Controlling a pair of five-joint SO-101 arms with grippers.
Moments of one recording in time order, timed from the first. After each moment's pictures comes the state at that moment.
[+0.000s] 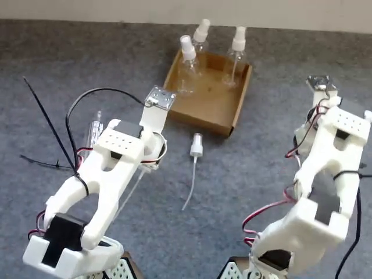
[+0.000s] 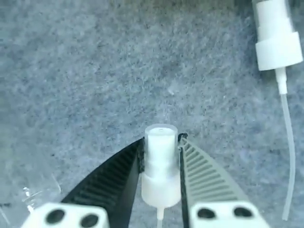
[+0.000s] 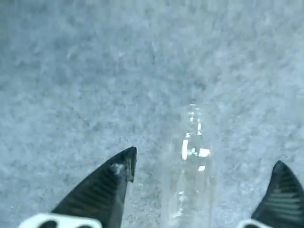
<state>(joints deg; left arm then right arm) 12.5 -9.4 34.7 59.0 2.5 22.5 13.7 -2.4 78.0 34.2</state>
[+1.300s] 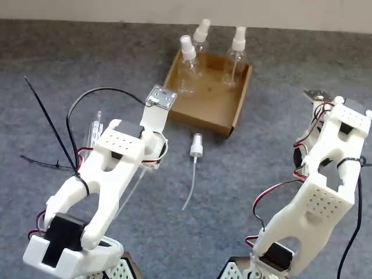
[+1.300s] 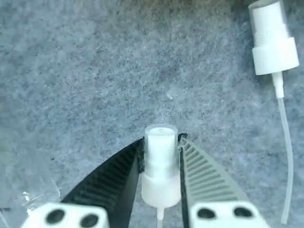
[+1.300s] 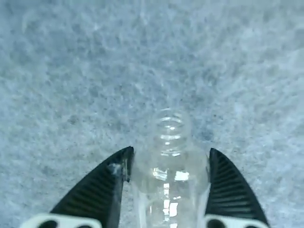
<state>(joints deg) 12.8 -9.4 34.7 58.0 2.5 25.7 32.4 -17.1 85.9 39.6</state>
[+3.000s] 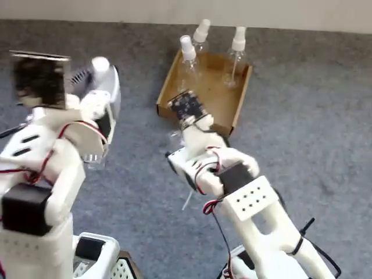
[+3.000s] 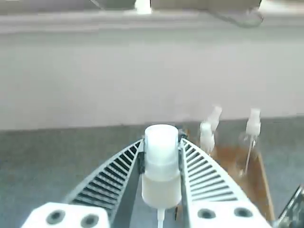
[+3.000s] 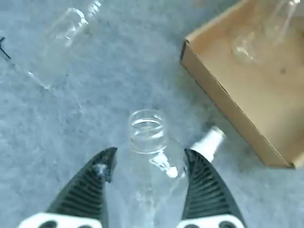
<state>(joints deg) 2.9 -53.7 11.0 59.3 7.3 -36.8 -41.3 45.7 47.8 6.4</state>
